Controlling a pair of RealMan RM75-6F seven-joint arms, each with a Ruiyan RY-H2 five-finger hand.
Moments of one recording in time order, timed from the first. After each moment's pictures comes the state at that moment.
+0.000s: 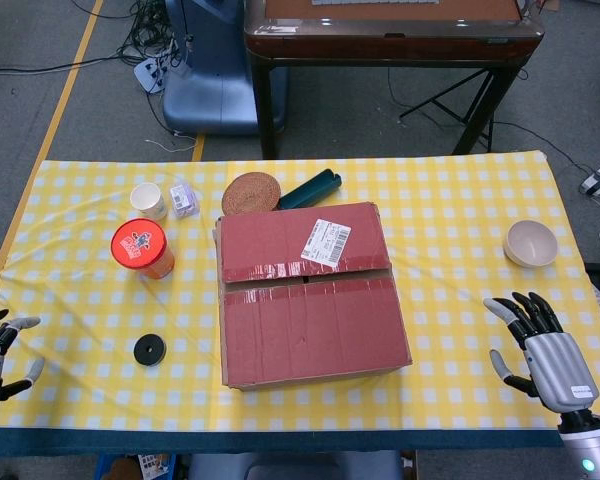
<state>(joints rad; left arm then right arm) -0.06 -1.09 -0.05 -1.60 1.46 1.48 -0.06 0.07 -0.99 -0.01 -1.85 -1.64 1.47 0.01</state>
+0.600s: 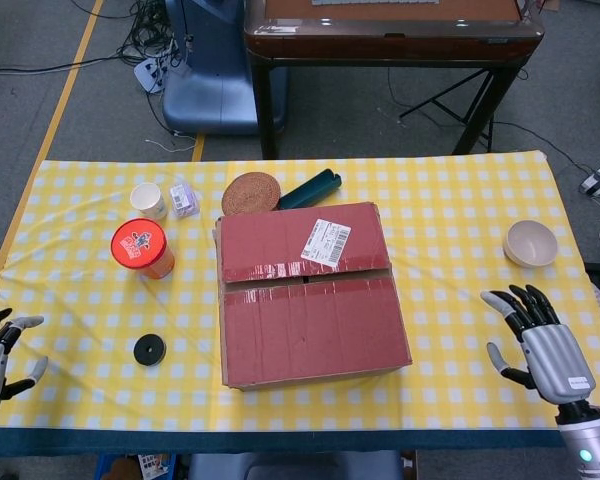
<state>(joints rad) -0.06 -1.09 -0.05 -1.62 1.46 1.48 -0.05 0.11 -0.98 0.02 -1.86 -1.63 1.44 0.01</state>
